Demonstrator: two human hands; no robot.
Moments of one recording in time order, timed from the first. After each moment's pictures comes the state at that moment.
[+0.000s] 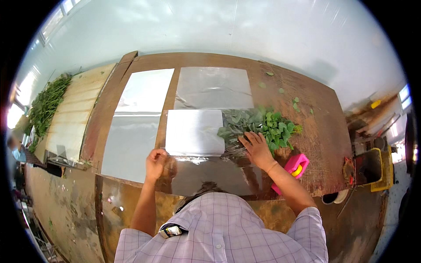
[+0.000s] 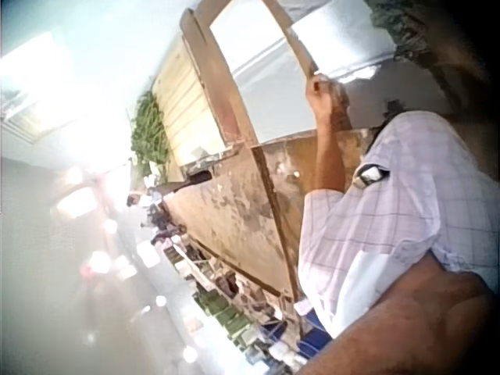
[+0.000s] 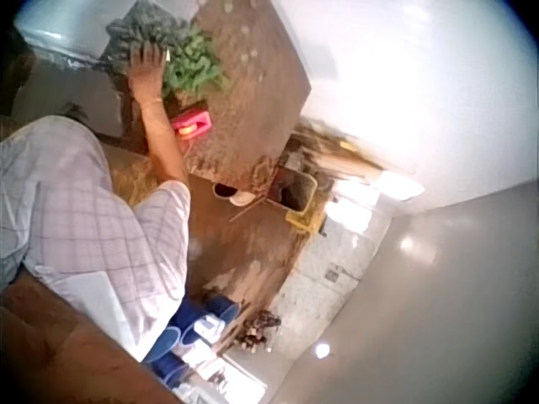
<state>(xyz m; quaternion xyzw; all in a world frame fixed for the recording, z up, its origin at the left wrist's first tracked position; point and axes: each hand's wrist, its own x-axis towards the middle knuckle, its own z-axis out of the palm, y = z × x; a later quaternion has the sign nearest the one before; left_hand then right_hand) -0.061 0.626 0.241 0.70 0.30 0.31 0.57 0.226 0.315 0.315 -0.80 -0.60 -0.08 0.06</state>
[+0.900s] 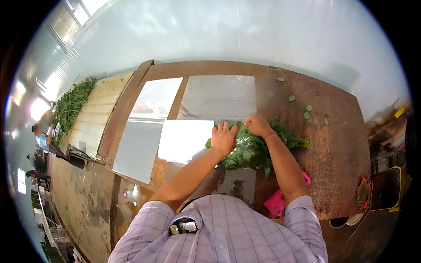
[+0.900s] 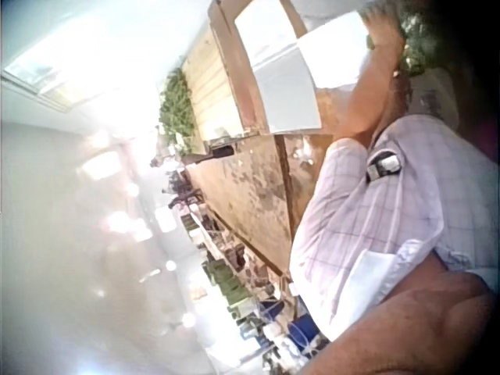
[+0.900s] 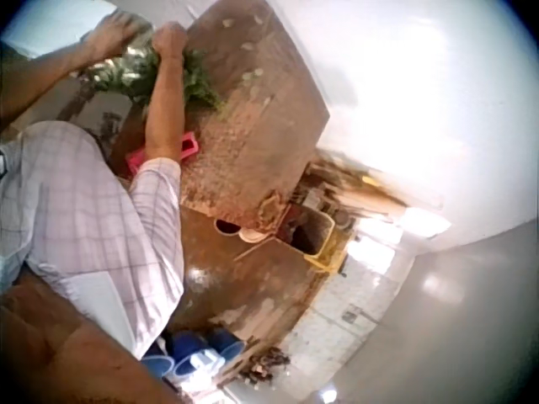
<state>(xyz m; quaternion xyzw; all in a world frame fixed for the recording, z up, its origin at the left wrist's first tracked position) 0.220 0.460 0.334 0.98 0.19 -0.02 0.04 0.403 0.383 0.280 -0.82 -0.50 0.12 0.24</state>
